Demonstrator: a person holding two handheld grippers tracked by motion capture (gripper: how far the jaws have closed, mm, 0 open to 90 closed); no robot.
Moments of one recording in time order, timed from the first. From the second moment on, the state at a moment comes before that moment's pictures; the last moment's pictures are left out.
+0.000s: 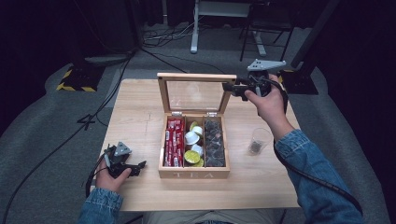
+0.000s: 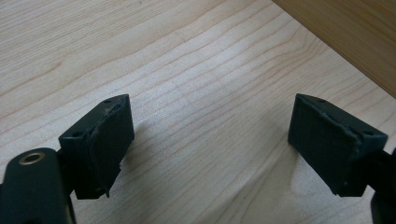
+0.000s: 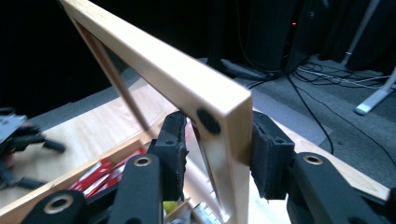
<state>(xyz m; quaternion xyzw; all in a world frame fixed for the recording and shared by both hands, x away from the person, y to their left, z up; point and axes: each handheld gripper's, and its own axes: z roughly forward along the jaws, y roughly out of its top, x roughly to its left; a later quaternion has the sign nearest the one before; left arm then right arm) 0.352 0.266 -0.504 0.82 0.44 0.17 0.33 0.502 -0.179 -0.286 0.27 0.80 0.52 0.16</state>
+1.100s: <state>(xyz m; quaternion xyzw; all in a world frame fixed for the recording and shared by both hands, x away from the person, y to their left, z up) 0.352 0.266 -0.504 0.82 0.44 0.17 0.33 0.404 -0.182 -0.330 0.17 0.84 0.47 0.20</state>
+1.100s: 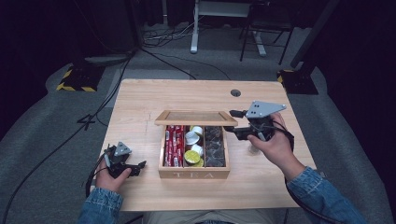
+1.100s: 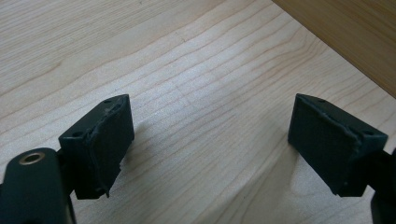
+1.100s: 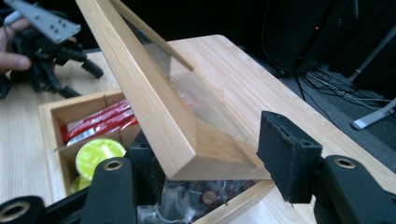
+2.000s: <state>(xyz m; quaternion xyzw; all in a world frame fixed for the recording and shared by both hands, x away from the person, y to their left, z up) 0.353 0.265 -0.504 0.82 0.44 0.17 0.33 0.357 -0.178 -0.378 0.13 0.85 0.45 0.24</state>
